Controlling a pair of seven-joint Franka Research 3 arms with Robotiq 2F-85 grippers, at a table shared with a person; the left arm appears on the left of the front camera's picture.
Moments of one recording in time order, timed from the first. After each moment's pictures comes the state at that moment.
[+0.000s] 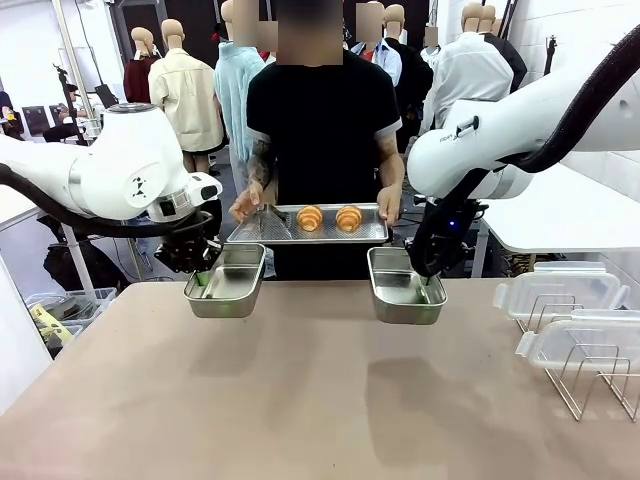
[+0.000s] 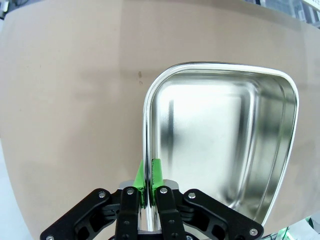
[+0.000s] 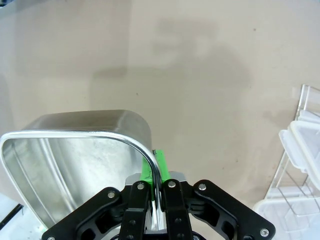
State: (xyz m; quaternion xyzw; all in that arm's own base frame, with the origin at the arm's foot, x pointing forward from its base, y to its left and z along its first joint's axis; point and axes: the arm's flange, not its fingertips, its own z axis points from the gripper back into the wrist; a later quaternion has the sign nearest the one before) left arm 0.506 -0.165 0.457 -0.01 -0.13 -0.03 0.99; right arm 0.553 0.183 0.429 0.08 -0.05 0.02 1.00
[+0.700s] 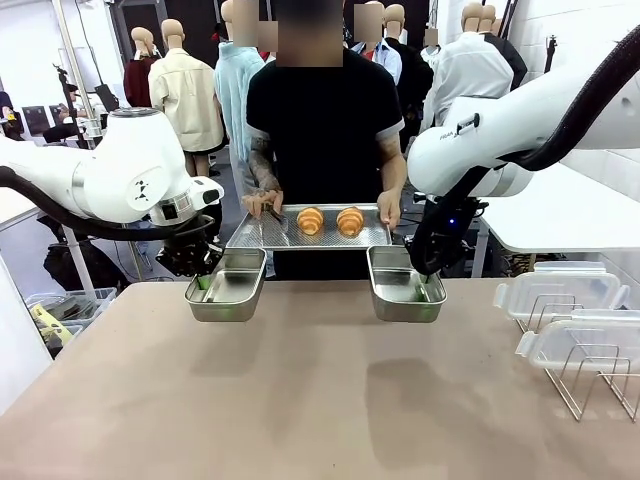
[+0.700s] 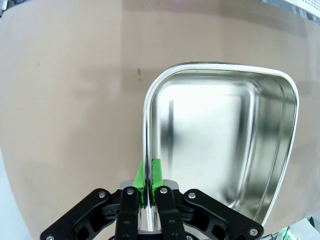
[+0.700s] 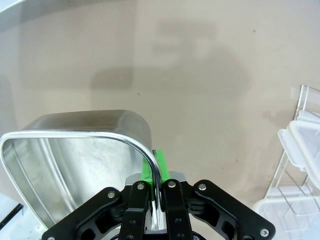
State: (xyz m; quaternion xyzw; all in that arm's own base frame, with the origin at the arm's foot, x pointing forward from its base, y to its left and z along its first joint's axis) left arm 0.507 -0.166 0.451 -0.01 -0.13 -0.03 0.99; right arm 0.552 0.183 0.432 0.08 -0.06 0.02 0.99
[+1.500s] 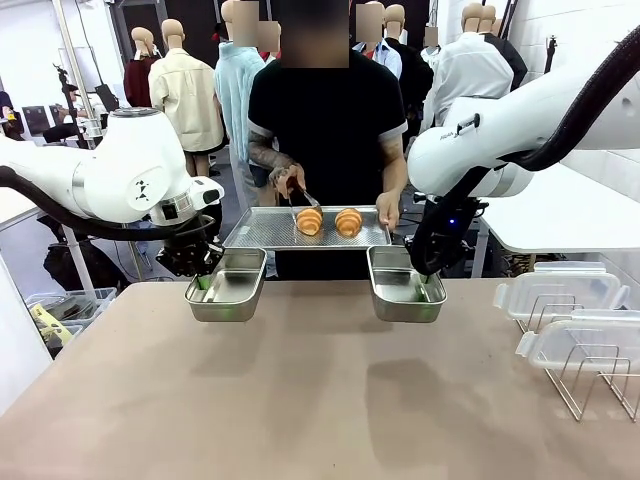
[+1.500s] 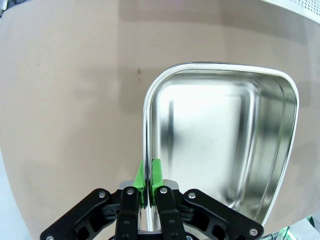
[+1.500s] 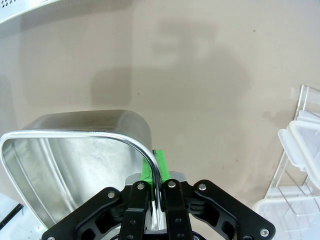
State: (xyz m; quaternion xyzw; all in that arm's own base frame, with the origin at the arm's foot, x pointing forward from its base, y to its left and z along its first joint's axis) left arm 0.507 -0.166 0.451 -0.01 -0.13 -0.03 0.99; right arm 0.552 0.183 0.432 0.08 -0.06 0.02 0.99
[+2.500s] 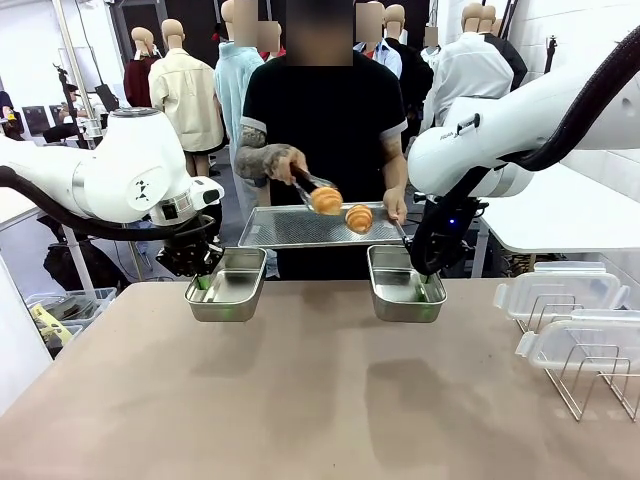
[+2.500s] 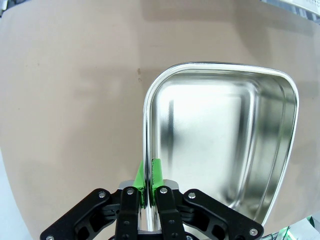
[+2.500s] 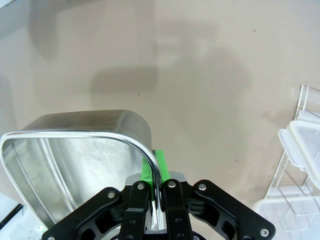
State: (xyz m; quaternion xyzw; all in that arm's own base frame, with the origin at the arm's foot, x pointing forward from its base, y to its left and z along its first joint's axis) left arm 0.507 -0.166 0.451 -0.01 -0.13 -0.03 0.99; right arm 0.552 0.183 0.432 0.08 -0.06 0.02 0.99
